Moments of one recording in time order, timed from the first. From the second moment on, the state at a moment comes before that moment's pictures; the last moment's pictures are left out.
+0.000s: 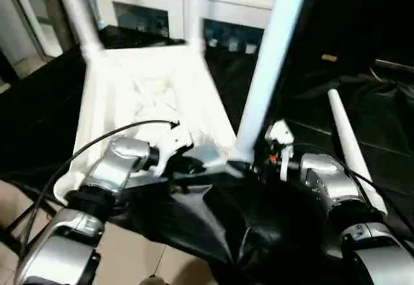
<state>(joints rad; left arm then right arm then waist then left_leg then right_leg) -0.63 0.35 -0.27 0.63 0.03 0.13 -1.23 -0.59 -0.26 0.07 0.86 0.13 -0.04 1.18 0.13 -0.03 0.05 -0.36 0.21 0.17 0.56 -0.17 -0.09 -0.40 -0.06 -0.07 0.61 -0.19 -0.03</state>
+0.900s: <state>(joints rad) -0.71 0.17 -0.24 0.75 0.08 0.21 -0.85 -0.69 -0.11 -0.06 1.00 0.11 0.00 0.51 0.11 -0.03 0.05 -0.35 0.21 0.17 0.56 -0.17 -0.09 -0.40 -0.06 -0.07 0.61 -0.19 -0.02</state>
